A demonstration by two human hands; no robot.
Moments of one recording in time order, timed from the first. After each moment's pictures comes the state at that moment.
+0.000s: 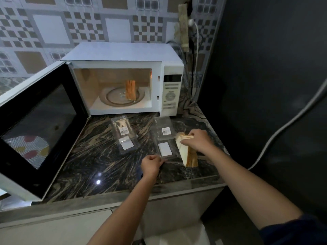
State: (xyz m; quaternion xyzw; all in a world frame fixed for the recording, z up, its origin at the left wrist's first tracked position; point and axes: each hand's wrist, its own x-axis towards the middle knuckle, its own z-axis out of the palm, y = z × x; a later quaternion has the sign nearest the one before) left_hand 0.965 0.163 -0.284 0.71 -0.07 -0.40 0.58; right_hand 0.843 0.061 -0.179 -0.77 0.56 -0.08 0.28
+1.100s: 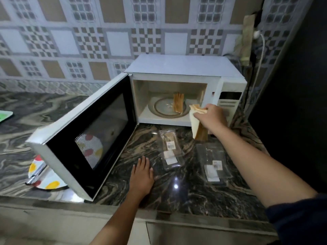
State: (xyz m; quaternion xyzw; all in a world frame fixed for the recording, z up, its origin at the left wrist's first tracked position) left_hand 1.121 0.251 -0.305 0.91 -0.38 -0.09 0.14; right_hand 1.014 0.035 -0.111 -0.81 0.46 -0.24 0.27
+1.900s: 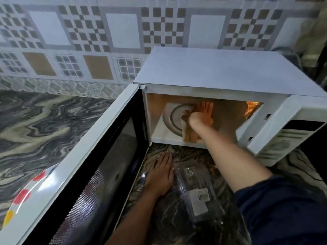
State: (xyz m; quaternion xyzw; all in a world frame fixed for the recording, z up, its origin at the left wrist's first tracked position) left_hand 1.255 0.145 -0.312 0.86 -0.48 -0.09 0.15; right_hand 1.245 -0.045 -0.171 -0.81 0.53 -0.10 0.24
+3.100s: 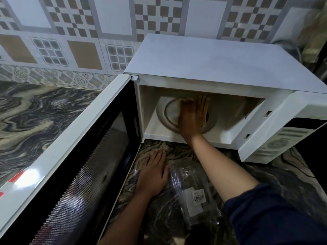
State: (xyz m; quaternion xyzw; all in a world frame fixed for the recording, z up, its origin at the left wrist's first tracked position) left_hand 1.255 0.145 -0.315 0.85 -0.47 -0.08 0.21; right_hand 1.247 -0.040 -0.218 -0.89 0.37 -0.21 0.15
